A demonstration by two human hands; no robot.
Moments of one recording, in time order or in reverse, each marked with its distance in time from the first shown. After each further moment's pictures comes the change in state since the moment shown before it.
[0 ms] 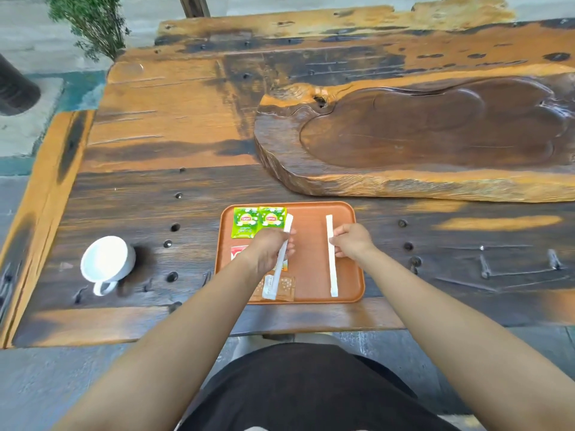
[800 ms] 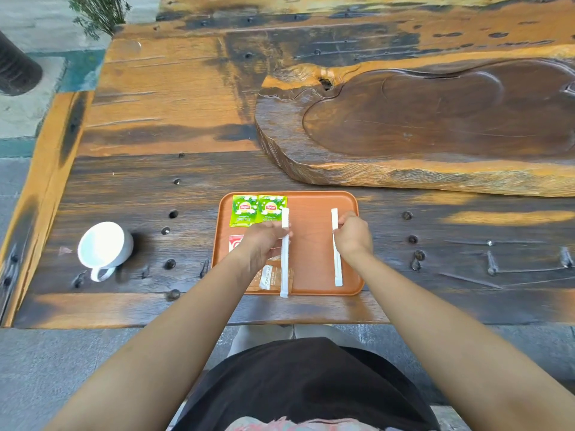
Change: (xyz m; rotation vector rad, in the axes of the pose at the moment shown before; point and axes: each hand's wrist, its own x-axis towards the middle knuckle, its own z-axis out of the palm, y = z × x) left_hand -0.004 -0.009 -0.009 0.025 0.006 0.046; right_hand 0.016 0.016 0.014 -0.465 0.253 -0.146
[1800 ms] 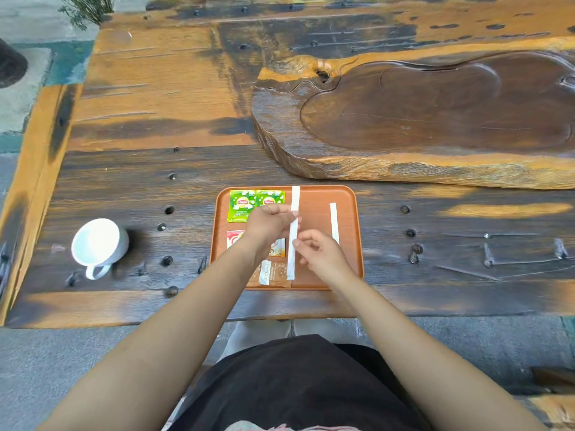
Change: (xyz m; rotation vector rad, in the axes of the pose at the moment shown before) left_hand -0.005 0.010 0.009 0.018 -0.006 0.225; right_hand -0.084 -0.025 -0.001 0.624 -0.394 -0.119
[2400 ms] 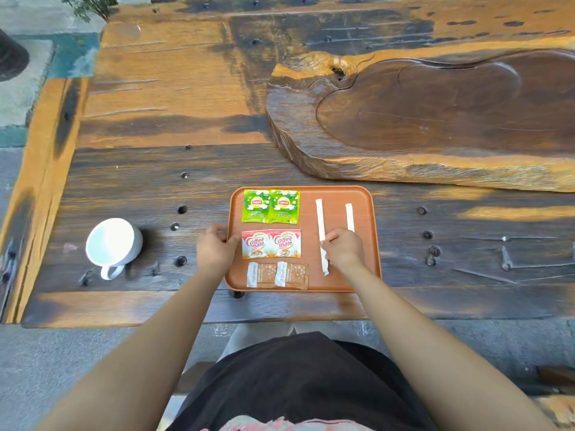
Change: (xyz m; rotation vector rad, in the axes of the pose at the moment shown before) left_hand 0.018 -0.053 -0.114 0.628 0.474 -0.009; right_hand 0.051 0.022 0.006 -0.264 0.301 0.198
